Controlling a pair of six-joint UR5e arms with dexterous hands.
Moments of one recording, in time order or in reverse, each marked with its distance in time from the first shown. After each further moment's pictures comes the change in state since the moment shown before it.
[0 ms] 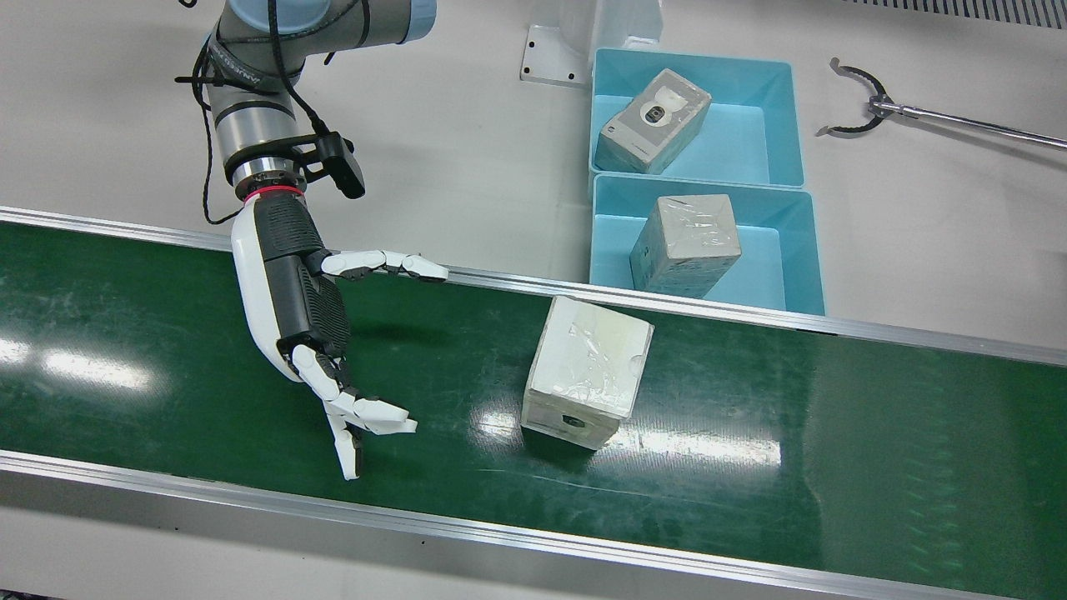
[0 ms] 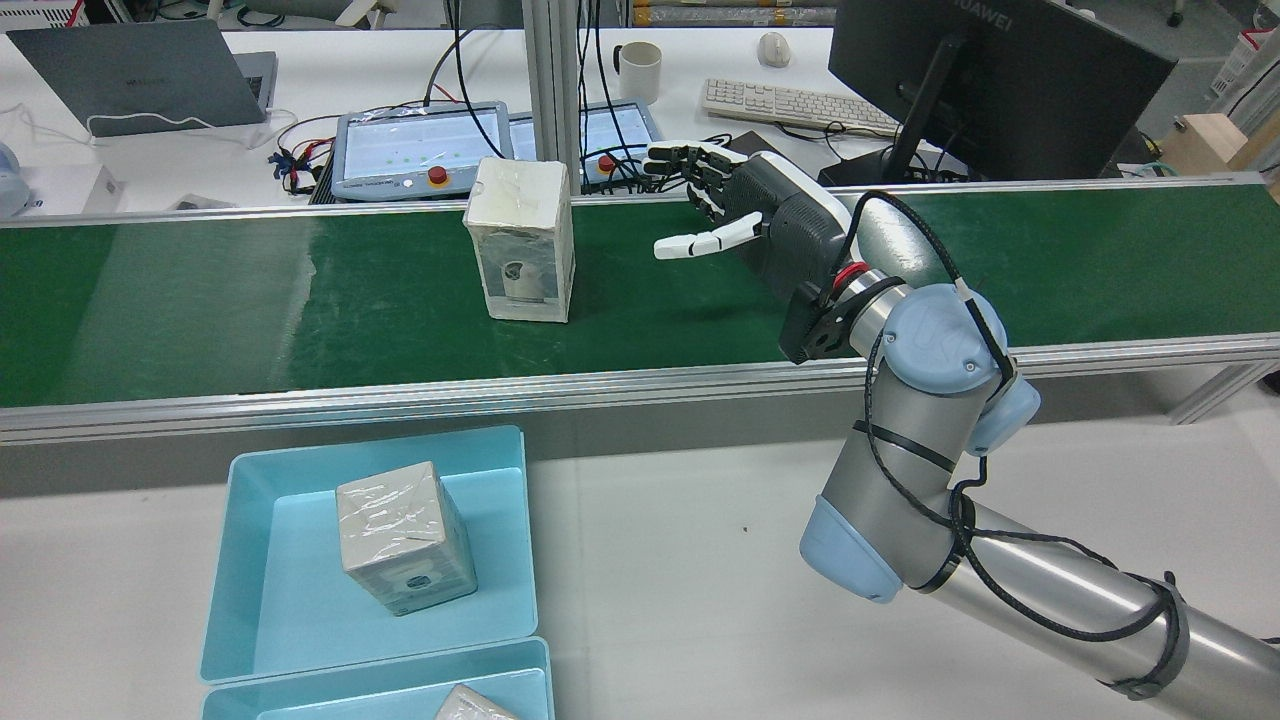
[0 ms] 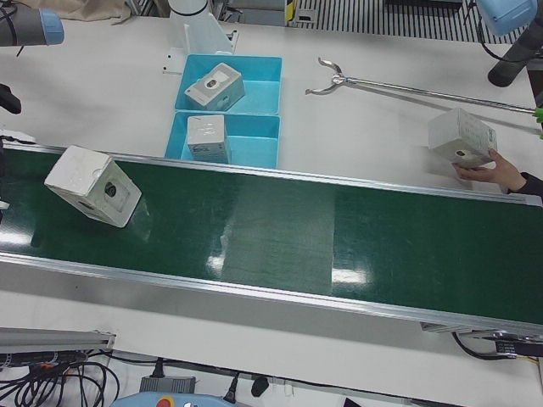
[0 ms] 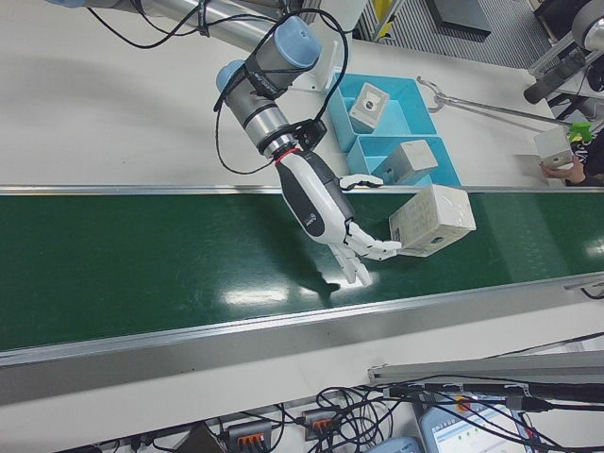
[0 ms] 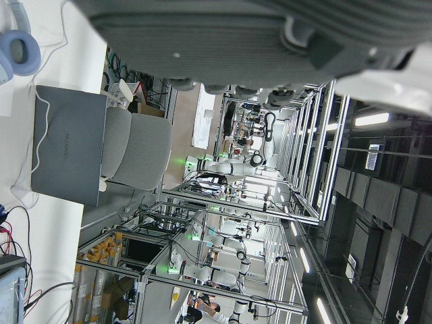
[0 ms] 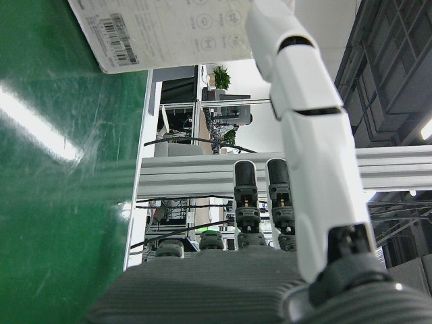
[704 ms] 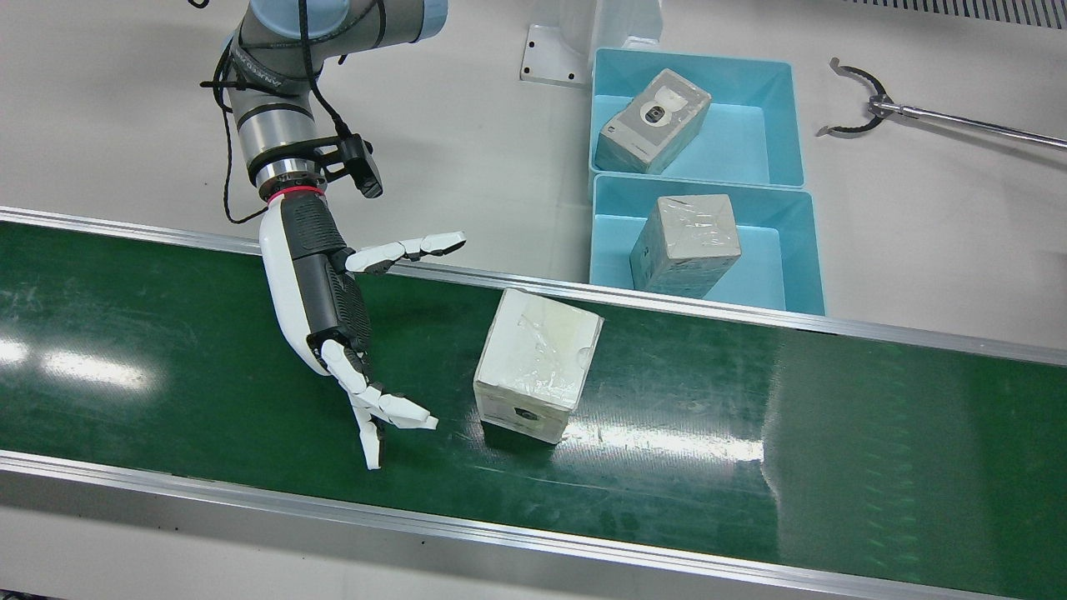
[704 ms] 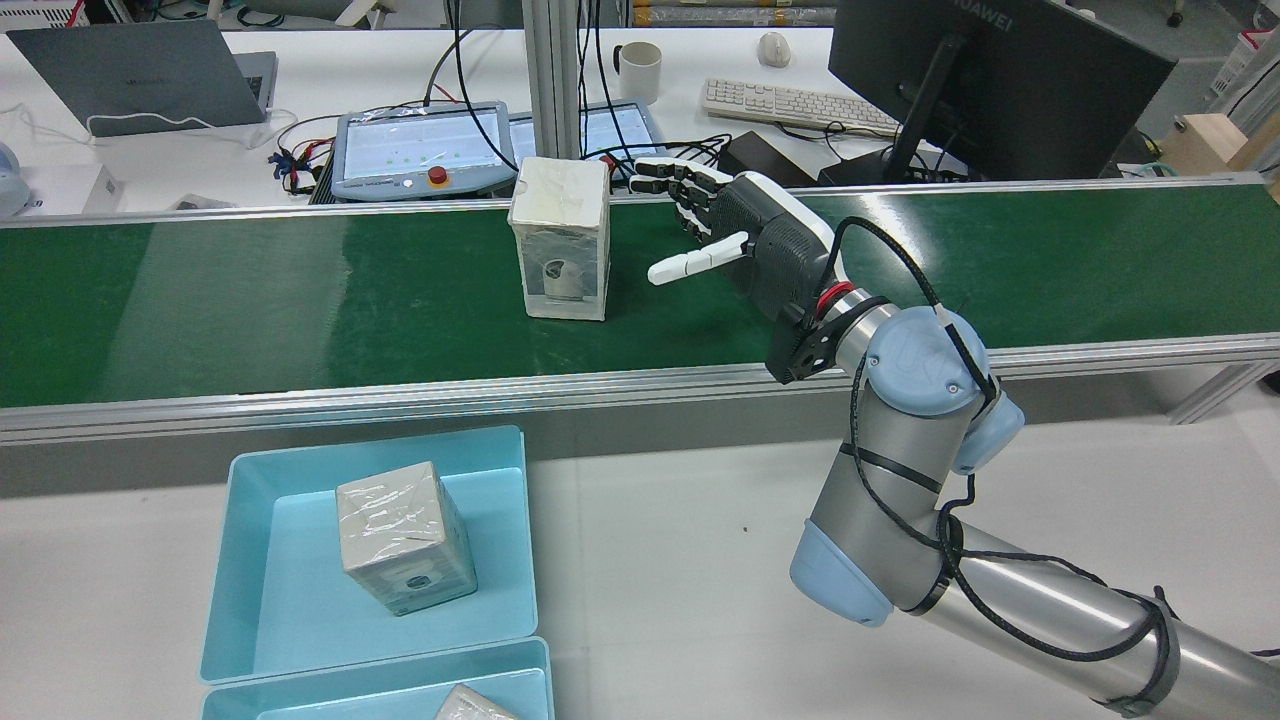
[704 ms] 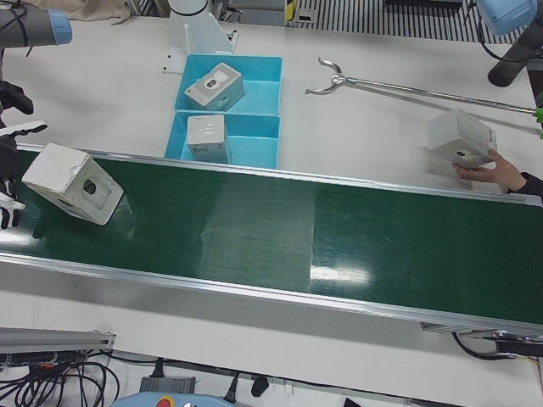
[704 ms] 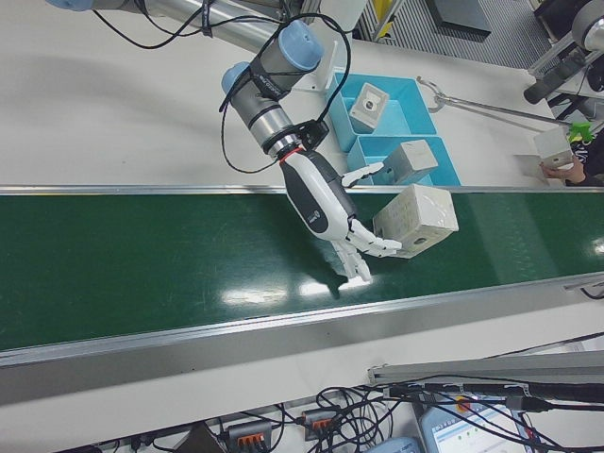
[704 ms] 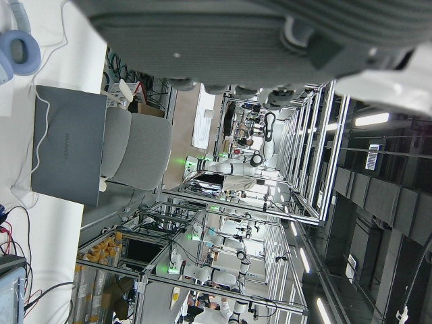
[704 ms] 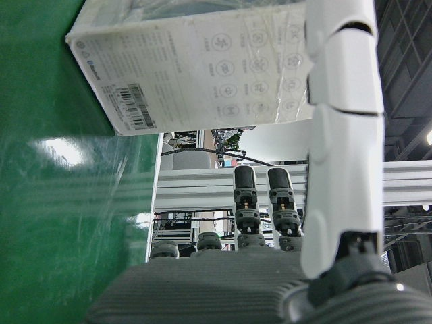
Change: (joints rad) left arm 0.000 0.000 0.000 0.000 0.000 0.000; right arm -0.035 0.000 -0.003 0.004 0.018 -0.014
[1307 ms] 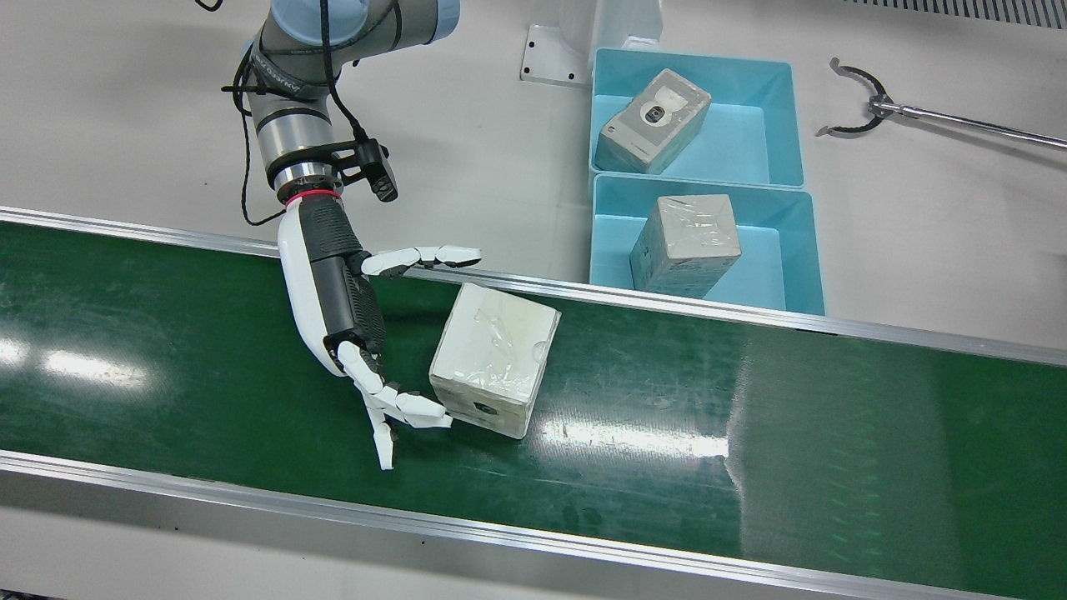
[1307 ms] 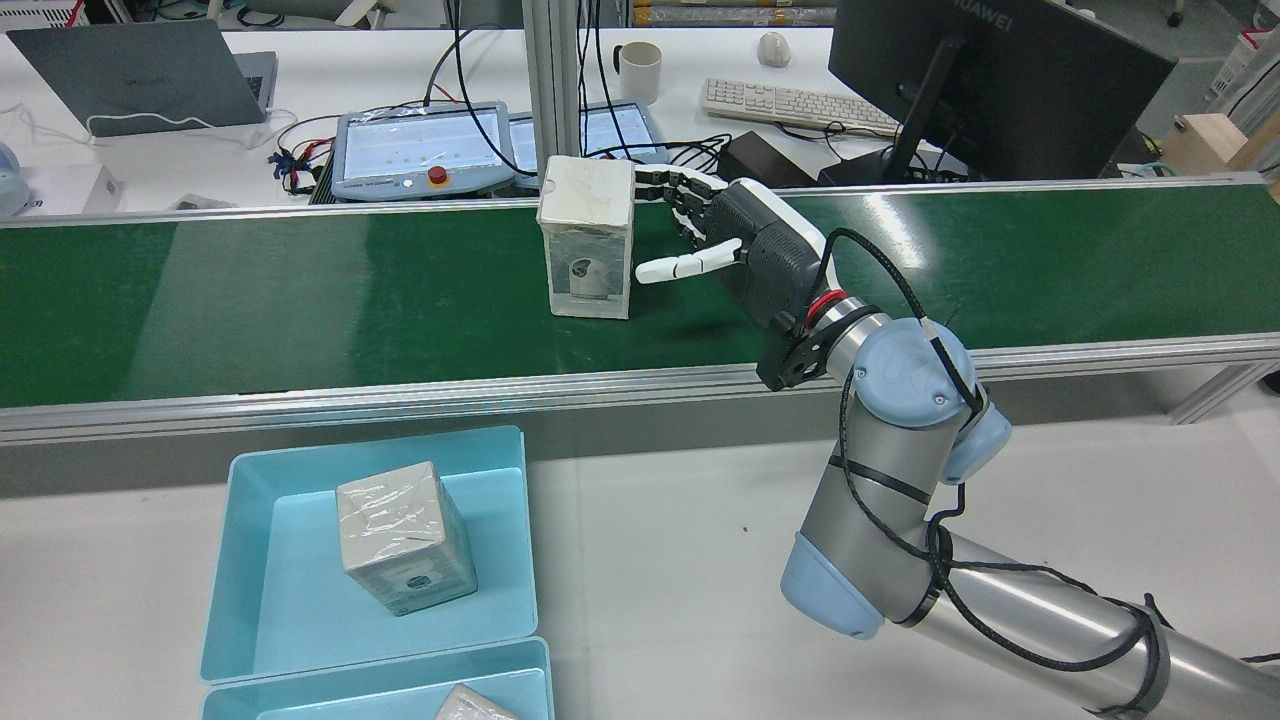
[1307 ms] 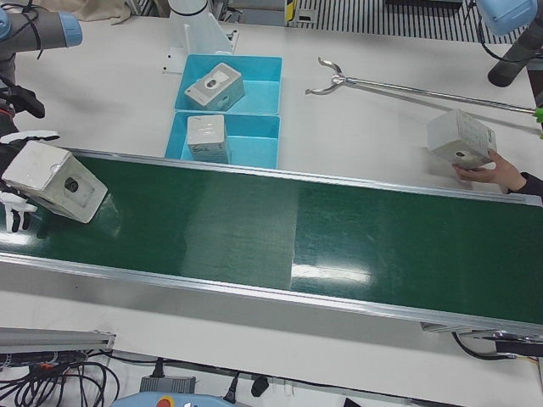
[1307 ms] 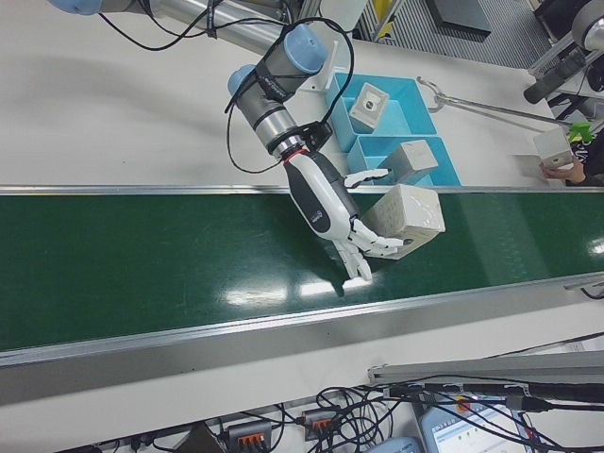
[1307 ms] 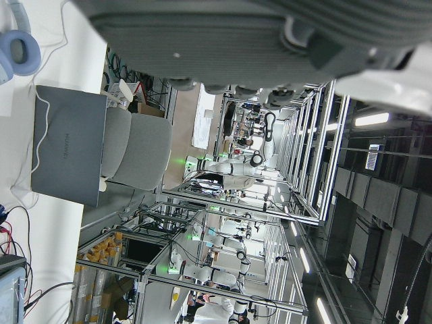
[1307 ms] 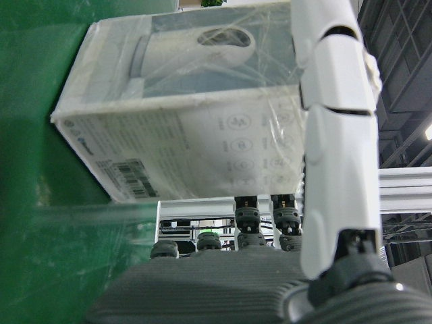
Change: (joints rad) left arm 0.000 0.000 0.000 0.000 0.000 0.000; right arm -0.031 0.037 -0.039 0.000 0.048 -0.002
